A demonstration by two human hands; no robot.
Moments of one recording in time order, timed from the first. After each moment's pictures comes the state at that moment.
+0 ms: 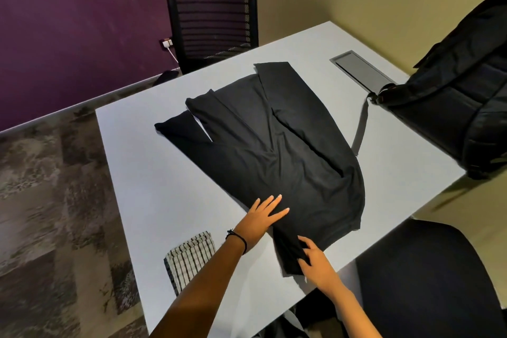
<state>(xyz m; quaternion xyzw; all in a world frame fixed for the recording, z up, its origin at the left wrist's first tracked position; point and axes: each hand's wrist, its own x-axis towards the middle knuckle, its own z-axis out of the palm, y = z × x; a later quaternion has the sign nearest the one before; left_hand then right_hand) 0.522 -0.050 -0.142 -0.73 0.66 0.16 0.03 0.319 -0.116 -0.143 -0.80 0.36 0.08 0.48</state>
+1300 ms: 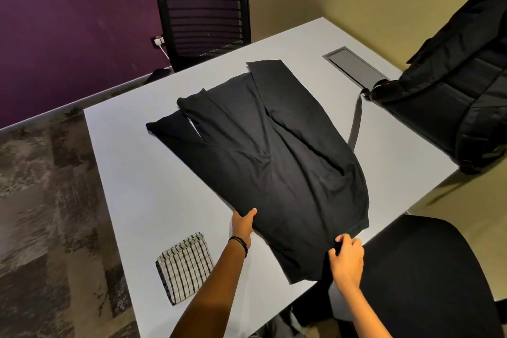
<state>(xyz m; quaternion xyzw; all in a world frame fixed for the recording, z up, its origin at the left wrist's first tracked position) 0.506 -0.054 -0.163 -0.69 -0.11 0.42 -0.58 0.287 -0.148 -0.149 -0.72 0.63 -0.07 0.28</state>
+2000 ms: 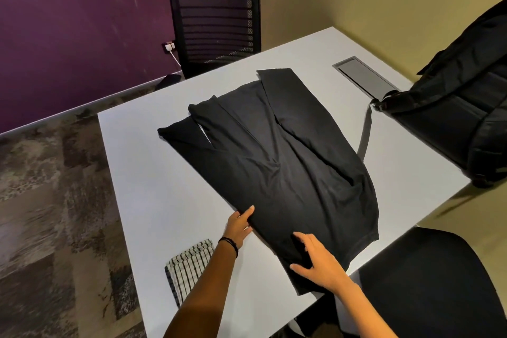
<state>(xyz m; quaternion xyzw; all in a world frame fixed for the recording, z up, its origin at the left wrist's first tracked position) 0.545 -0.034 -0.145 -0.63 -0.10 0.49 -0.59 0.329 -0.140 -0.123 -0.89 0.26 0.10 0.36</state>
